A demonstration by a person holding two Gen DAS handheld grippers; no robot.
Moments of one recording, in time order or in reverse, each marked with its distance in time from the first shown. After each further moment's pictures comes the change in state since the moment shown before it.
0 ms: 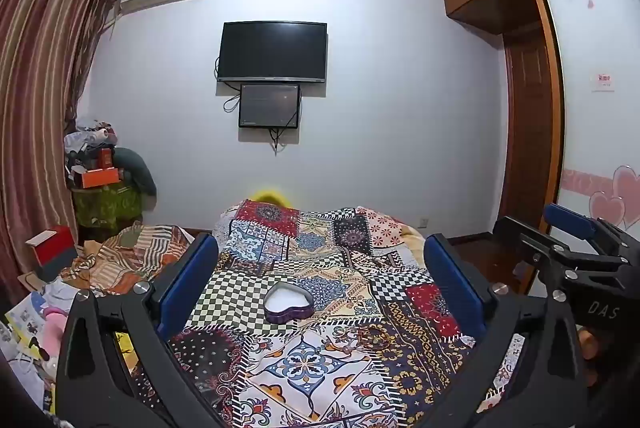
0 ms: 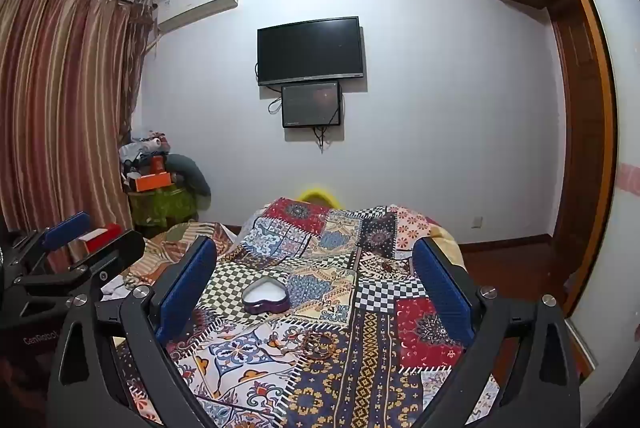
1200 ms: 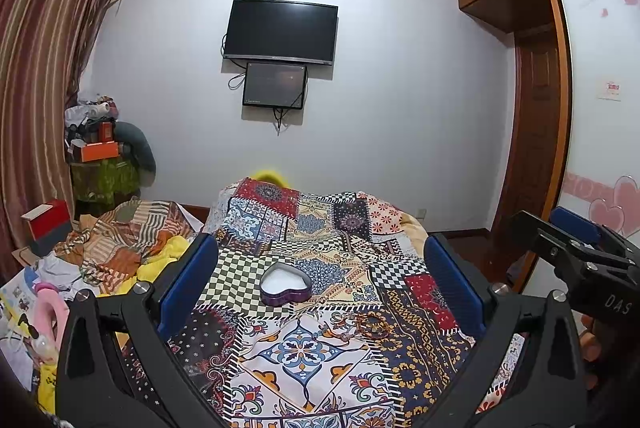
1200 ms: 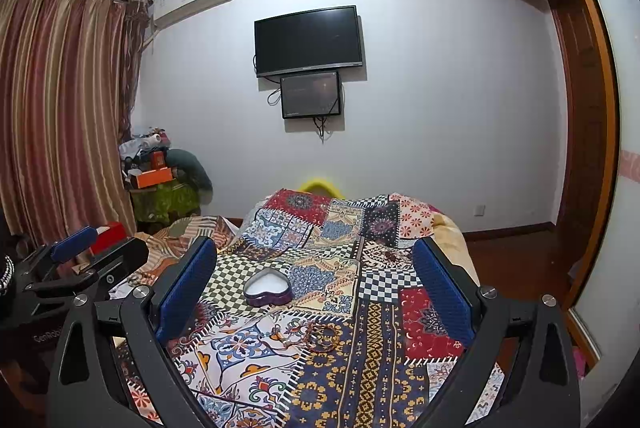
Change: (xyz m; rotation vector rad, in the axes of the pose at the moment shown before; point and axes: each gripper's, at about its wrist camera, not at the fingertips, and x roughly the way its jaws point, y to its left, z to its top) left arm 0.015 0.013 -0.010 -0.060 0.064 -0.002; right arm 0.005 0.000 -0.009 0.021 0.023 0.004
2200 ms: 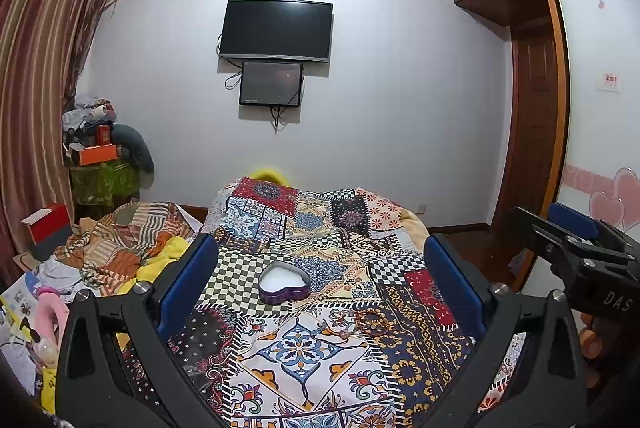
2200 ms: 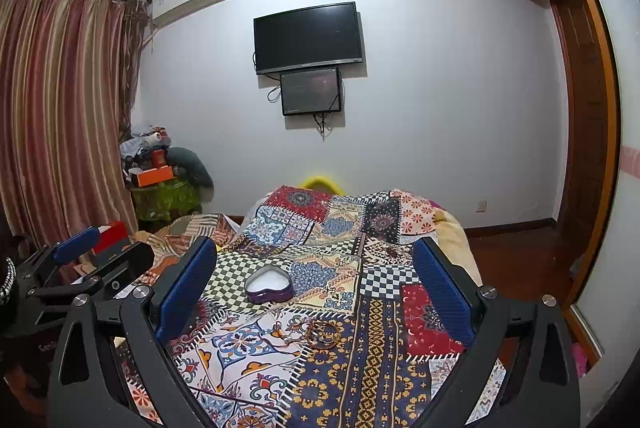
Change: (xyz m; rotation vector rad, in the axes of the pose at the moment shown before) left arm 0.002 -0.005 -0.003 0.018 0.008 -0.005; right arm 0.002 0.001 -0.005 0.005 0.013 0.003
